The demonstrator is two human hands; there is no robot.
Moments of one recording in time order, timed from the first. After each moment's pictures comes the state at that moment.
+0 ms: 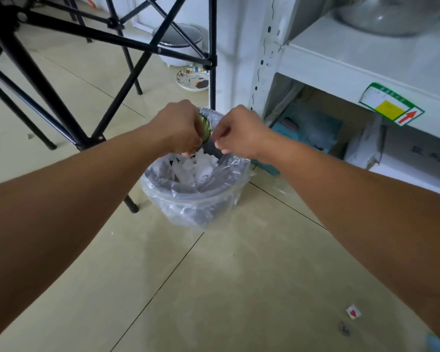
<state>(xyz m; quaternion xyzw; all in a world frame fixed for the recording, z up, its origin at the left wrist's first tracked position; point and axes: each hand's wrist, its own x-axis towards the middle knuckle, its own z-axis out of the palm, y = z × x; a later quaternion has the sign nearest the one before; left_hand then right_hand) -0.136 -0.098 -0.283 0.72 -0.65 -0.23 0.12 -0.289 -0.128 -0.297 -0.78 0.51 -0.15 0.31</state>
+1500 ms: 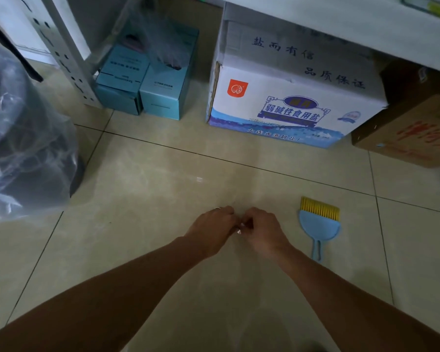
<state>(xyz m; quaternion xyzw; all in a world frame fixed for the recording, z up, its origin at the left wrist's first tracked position) -0.456 0.060 -0.537 0.34 -0.89 -0.31 0.03 -0.611 0.113 -0.532 -0.54 0.78 -0.10 0.29</state>
